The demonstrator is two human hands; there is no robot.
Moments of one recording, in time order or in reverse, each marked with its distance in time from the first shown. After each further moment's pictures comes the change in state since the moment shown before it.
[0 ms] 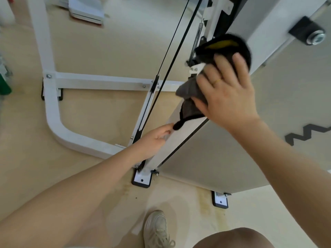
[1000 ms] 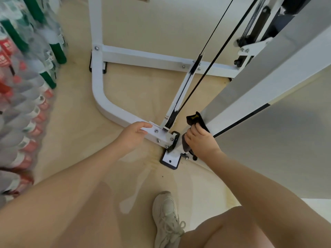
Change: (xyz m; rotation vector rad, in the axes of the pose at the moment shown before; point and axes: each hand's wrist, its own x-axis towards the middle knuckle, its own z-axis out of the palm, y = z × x) left_hand -0.078 -0.126 -0.070 0.051 0.488 -0.345; right_hand -0.094 -0.198 0.050 0.150 -0.695 -0.683
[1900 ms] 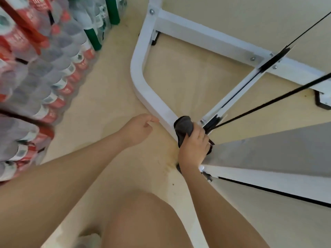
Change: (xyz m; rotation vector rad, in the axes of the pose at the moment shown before) left_hand 0.039 -0.047 -0.006 0.116 0.250 -0.231; right_hand 0.139 -0.098 0.012 1.432 0.285 0.660
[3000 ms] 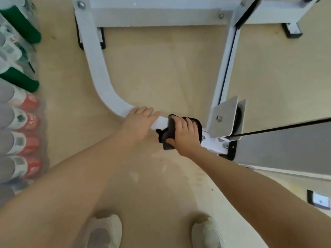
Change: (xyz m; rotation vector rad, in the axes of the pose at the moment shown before) left_hand 0.192 -0.030 -0.038 1.224 -0.401 0.595; right_hand 0.074 -0.048 0.103 -0.230 -0.426 0.043
